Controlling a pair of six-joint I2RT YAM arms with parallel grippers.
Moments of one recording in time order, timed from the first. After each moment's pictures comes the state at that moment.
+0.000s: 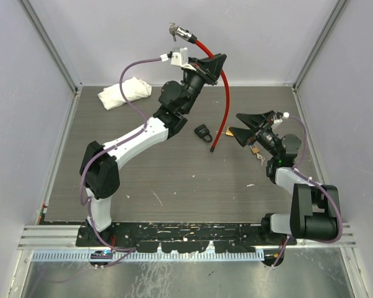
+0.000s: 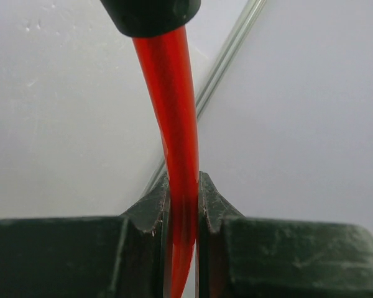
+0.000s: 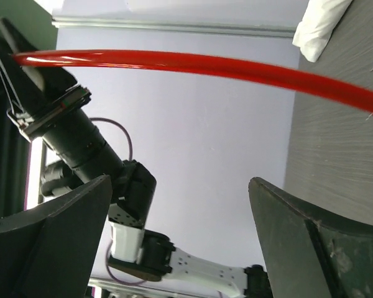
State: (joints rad) left arm -0.78 1.91 1.72 0.75 -0.16 -0.49; right arm -0.08 1.29 0.45 1.13 -0.83 1.73
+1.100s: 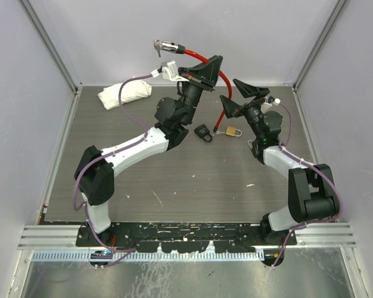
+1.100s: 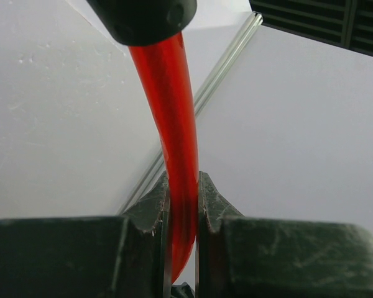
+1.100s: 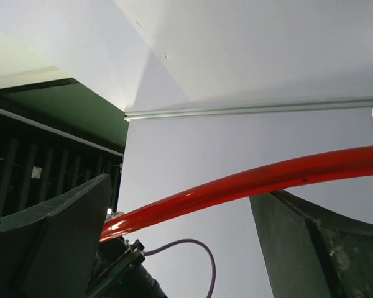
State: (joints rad) left arm -0.86 1.86 1.60 1.02 -0.30 -0.54; right arm 0.14 1.47 0.75 0.99 -0.30 1.94
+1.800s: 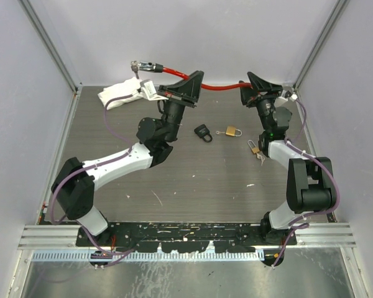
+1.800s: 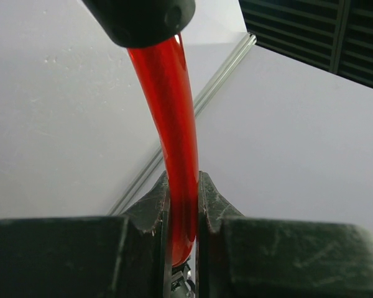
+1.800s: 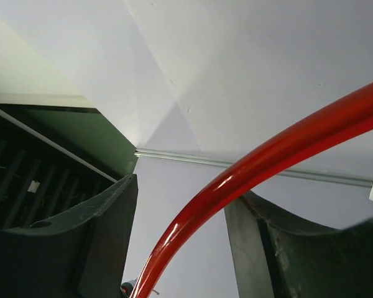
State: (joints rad) left arm -0.87 1.64 1.25 1.17 -0.36 -0.57; right arm 0.03 1.56 0.83 1.09 -0.21 1.88
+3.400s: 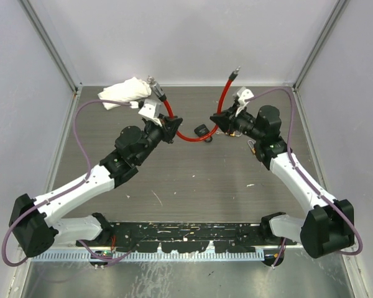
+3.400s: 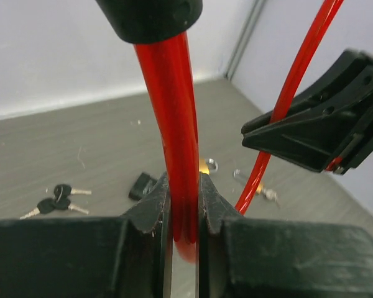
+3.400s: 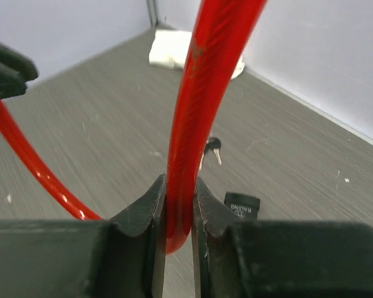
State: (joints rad) left arm -0.80 1.17 0.90 0.40 -0.23 -0.24; right arm 0.26 1.20 0.87 0.32 -0.60 0.08
